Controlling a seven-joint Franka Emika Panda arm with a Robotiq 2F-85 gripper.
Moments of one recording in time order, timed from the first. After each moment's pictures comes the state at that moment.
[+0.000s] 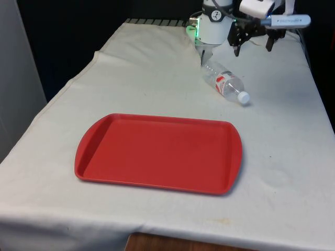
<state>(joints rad) 0.21 0.14 0.05 -2.24 -0.01 2.05 -0.10</state>
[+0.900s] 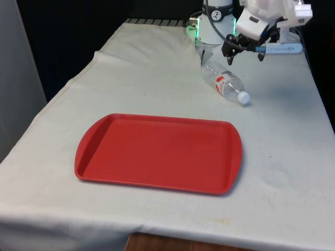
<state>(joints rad) 0.21 0.24 0.05 -2.20 -0.06 2.01 -0.09</state>
